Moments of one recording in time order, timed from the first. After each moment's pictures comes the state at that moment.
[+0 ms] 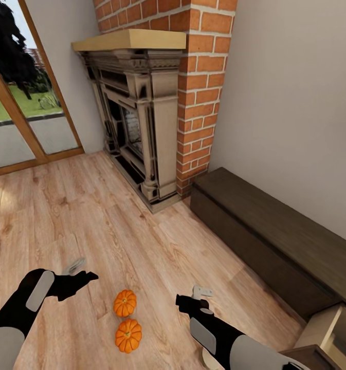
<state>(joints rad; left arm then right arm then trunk) -0.59 0.26 0.16 -0.86 0.64 0.94 0.06 -0.66 0.15 0.94 -0.36 -1.07 -0.08 -0.33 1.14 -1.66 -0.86</state>
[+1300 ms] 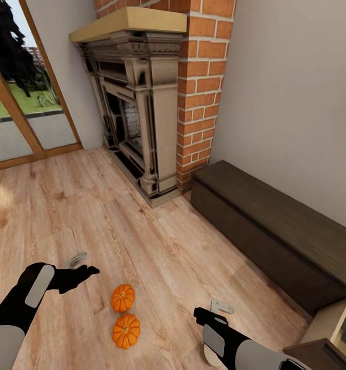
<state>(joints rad) -0.59 0.26 0.15 -0.95 0.64 0.99 0.07 -0.67 0.15 0.85 -0.16 -1.12 -0.10 -0.35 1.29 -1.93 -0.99</state>
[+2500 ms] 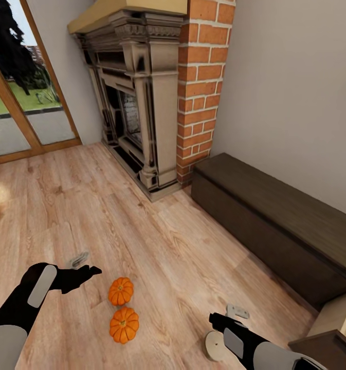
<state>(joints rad) -0.59 0.25 0.15 -0.95 0.64 0.99 0.07 -0.67 0.06 0.83 -0.08 -1.13 -0.06 -0.19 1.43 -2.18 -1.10</state>
